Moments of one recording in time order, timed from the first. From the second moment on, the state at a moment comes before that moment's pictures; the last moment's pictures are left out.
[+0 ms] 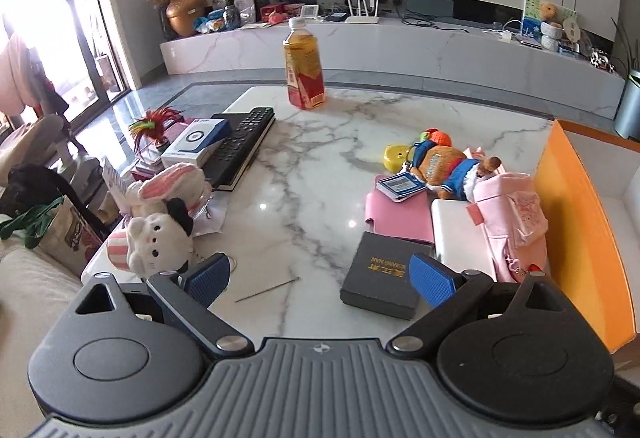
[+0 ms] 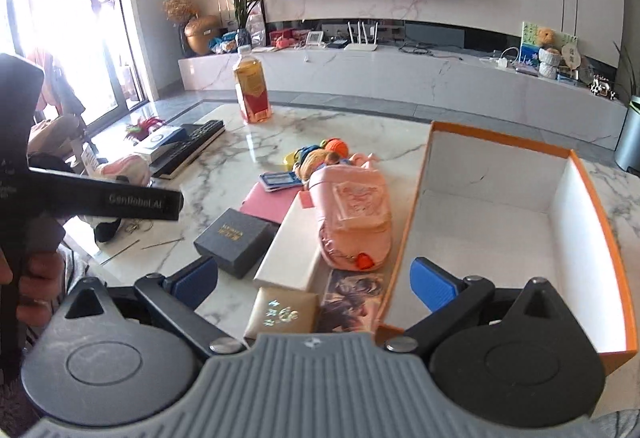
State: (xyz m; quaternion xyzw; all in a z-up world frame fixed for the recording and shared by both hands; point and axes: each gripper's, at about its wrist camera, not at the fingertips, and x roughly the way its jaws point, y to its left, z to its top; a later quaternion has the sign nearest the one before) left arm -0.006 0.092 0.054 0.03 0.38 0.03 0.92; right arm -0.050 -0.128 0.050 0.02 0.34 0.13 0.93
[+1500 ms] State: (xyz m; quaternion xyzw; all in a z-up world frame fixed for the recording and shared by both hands) left arm 0.104 0.071 -0.065 0.05 0.56 -0.07 0.82; right arm -0.014 -0.077 -0.046 0.00 0.36 0.13 0.93
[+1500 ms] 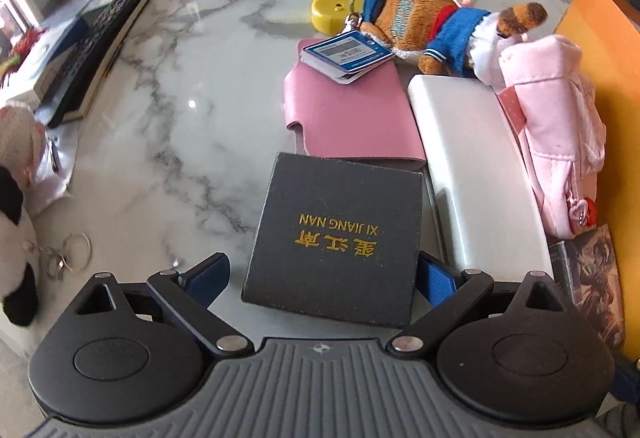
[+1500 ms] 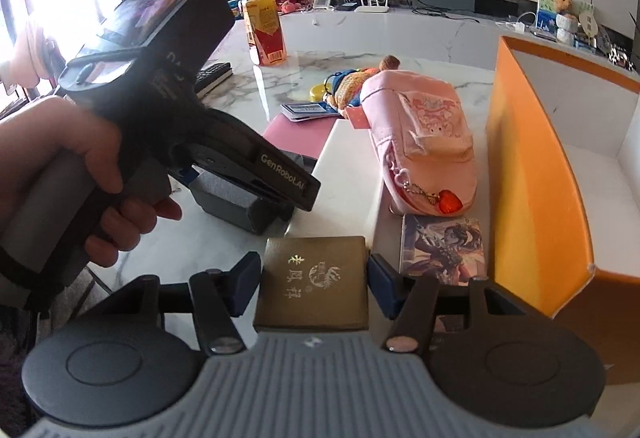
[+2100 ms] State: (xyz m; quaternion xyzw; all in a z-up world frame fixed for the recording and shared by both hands) left arm 0.085 0.065 -0.049 0.08 0.50 -0.07 0.86; right arm -0.023 -0.075 -0.038 0.01 0.36 0.12 0.93
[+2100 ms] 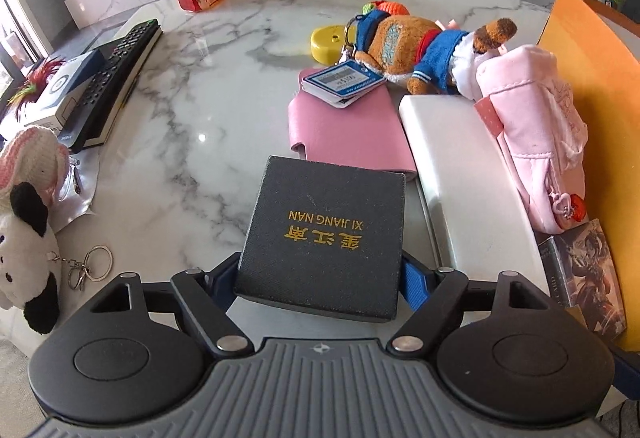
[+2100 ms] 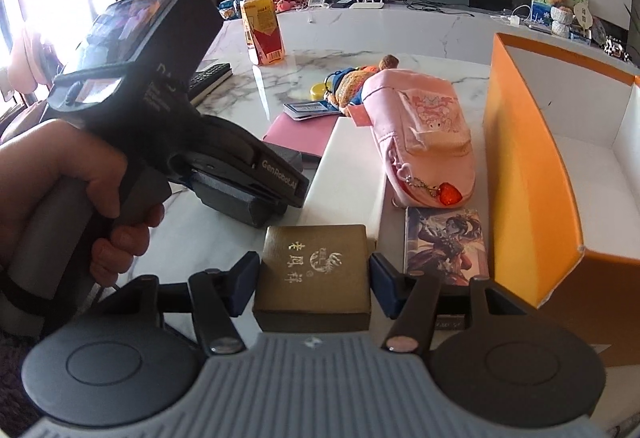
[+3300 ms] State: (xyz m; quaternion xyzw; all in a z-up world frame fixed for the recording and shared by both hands) left arm 0.033 -0.103 0.040 -0.03 0.48 -0.22 0.85; right arm -0.054 -0.323 0.049 0.19 0.30 -0.05 0.93
